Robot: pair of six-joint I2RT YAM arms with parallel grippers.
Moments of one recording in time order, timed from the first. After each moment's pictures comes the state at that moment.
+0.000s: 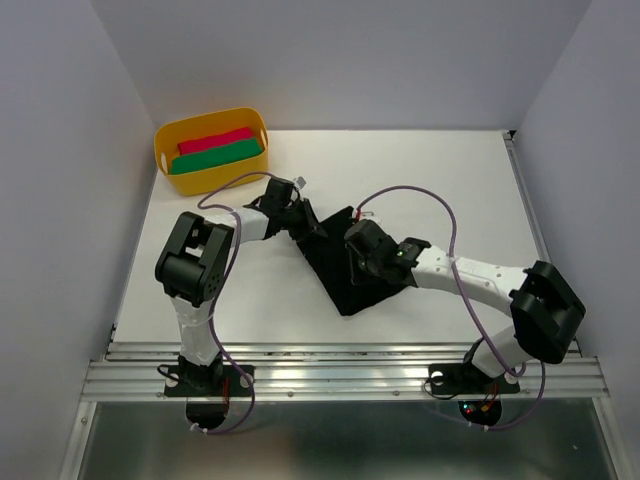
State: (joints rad) left arm -0.42 1.90 1.09 0.00 0.45 -0.73; right arm 0.87 1.50 0.96 -0.44 0.19 0.65
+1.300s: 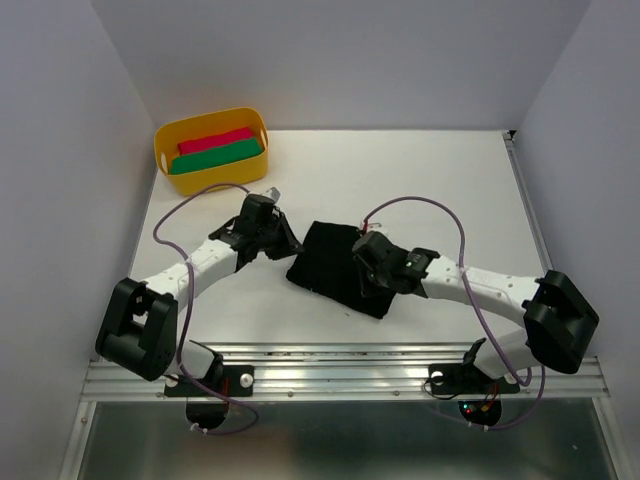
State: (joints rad) left arm -0.44 1.39 0.81 -0.21 0.22 -0.75; right arm 0.90 1.42 0.86 -0.46 0.20 0.64
